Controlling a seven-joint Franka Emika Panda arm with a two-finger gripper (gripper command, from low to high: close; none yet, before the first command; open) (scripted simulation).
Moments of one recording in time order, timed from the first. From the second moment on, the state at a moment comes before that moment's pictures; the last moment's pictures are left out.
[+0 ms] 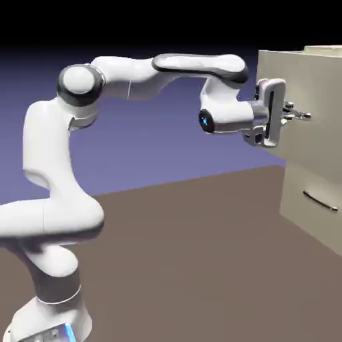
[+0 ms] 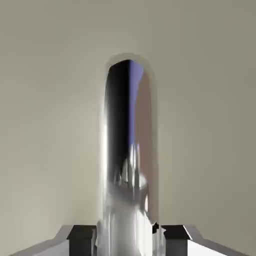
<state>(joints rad) -1.68 -0.63 1.58 -1.82 2.89 2.82 0.08</state>
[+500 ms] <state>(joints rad) -1.15 -0.67 1.14 -2.18 2.90 2.78 0.05</state>
